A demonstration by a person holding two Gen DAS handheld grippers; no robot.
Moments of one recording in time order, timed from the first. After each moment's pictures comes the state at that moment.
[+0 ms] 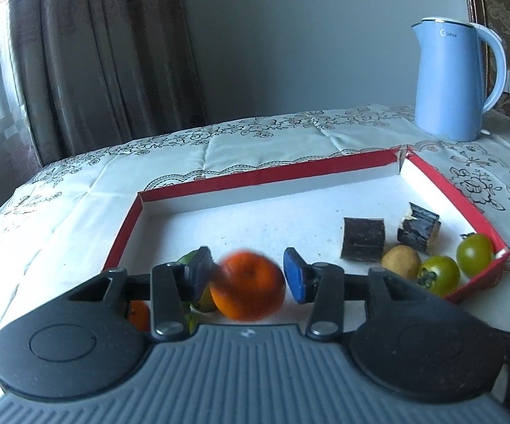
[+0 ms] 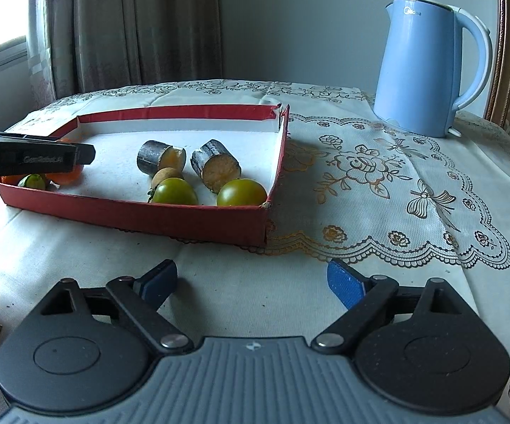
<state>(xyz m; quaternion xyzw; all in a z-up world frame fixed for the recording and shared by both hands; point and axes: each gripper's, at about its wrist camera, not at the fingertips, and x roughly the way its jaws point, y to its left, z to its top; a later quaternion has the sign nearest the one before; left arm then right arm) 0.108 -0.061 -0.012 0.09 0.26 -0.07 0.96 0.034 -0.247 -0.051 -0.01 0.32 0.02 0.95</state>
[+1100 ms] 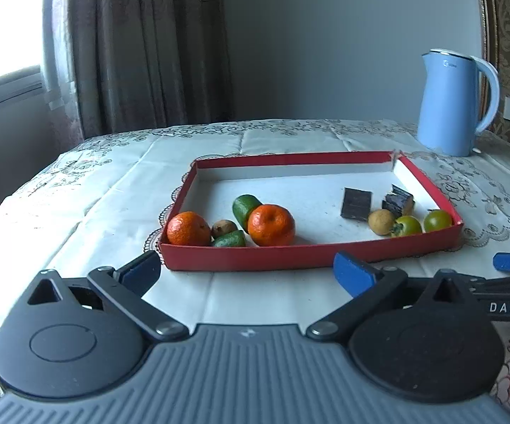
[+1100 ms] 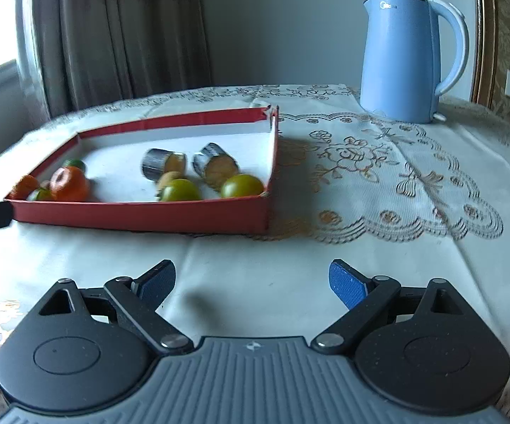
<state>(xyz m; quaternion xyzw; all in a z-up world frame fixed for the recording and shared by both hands) 0.009 -0.021 0.007 0.04 0.25 -0.04 0.97 0.010 -0.244 -0.047 0.04 0.31 0.00 0.95</state>
